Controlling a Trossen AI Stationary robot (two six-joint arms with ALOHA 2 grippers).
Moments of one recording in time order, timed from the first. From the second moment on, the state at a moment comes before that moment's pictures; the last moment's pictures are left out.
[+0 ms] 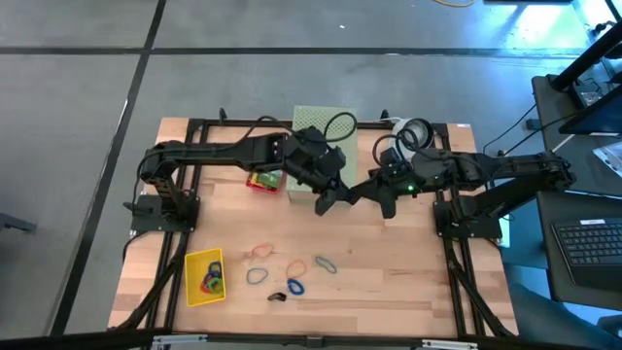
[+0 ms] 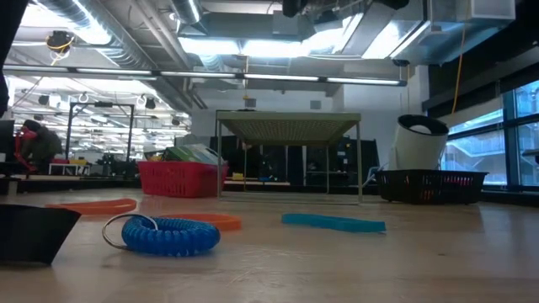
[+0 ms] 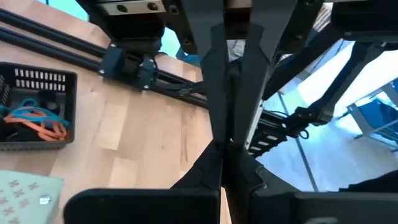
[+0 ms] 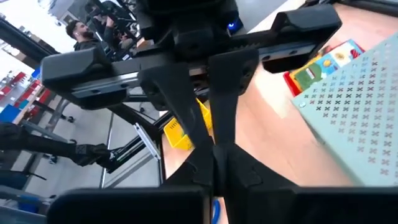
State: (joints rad) left arm -0.02 1.76 1.79 -0.42 0.34 -0.40; right arm 0.15 1.12 1.16 -0.39 0.09 0.74
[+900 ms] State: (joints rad) left arm -0.01 1.76 1.78 -0.67 0.47 -0.44; right arm 0.07 1.12 1.16 -0.74 0.04 0.75
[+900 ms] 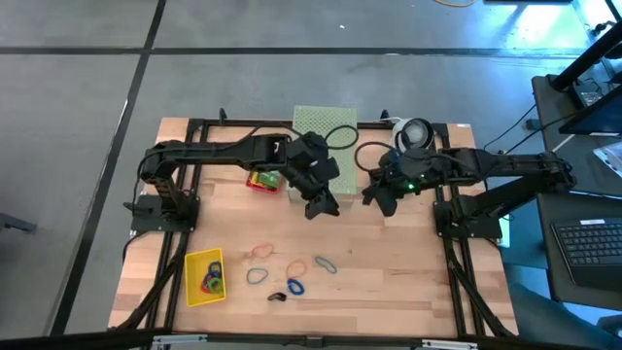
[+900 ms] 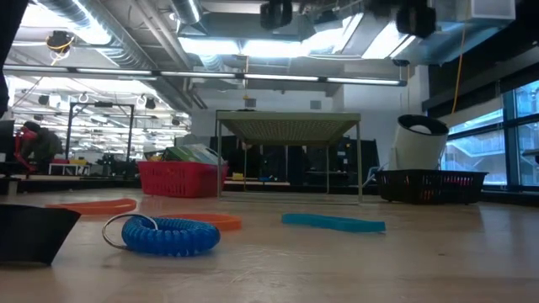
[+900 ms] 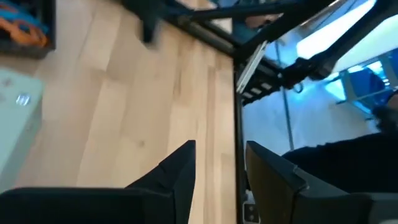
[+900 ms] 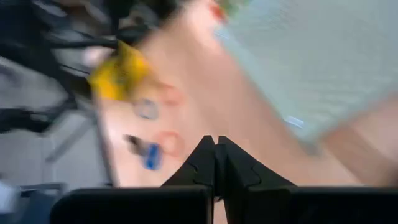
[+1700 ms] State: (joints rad) left arm -0.27 1.75 1.62 -0.82 -0.08 -0.32; right arm -0.39 1.17 0.80 -0.80 0.05 0.56
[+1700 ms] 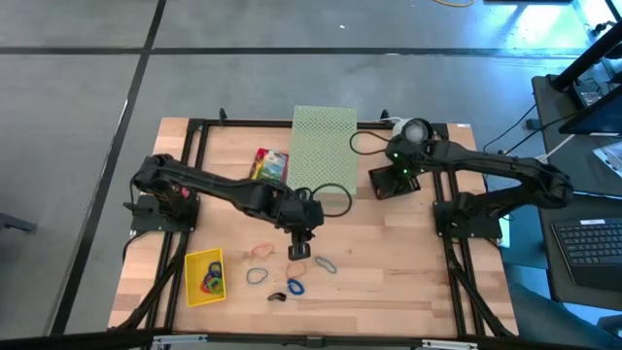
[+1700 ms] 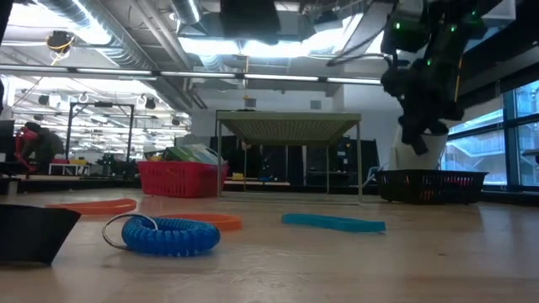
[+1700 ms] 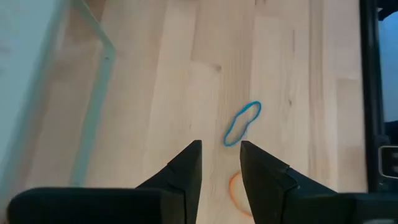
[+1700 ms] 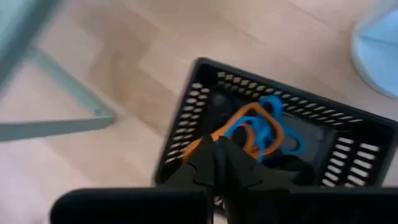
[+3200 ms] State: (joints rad) left arm -0.27 1.75 1.40 -0.47 0.48 -0.42; right arm -0.47 1.29 0.76 -0.79 -0.09 0.49
